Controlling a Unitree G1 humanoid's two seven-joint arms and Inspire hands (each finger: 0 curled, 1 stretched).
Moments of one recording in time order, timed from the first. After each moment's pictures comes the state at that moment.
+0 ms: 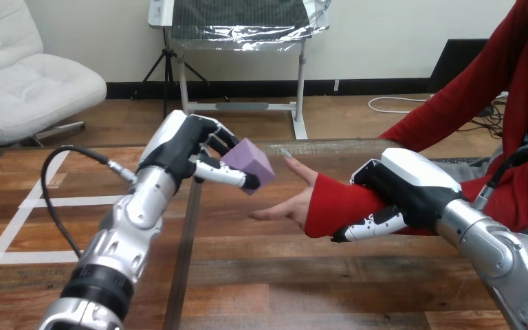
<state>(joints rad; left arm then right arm) -0.69 0.23 -0.16 0.85 0.35 -0.09 -0.04 -0.47 -0.55 0.31 0.63 -0.50 -0.34 0.15</state>
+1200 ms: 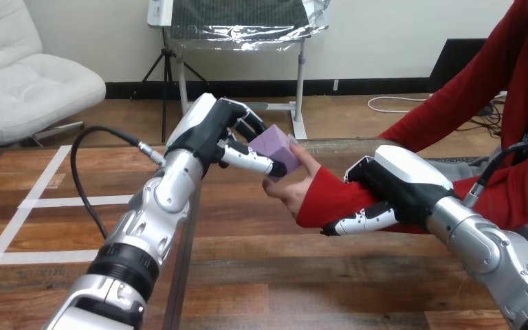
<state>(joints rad) -0.79 0.17 -0.19 0.92 0.36 -0.10 -0.02 -0.49 -0.51 0.31 0.63 -0.51 -0.29 0.15</state>
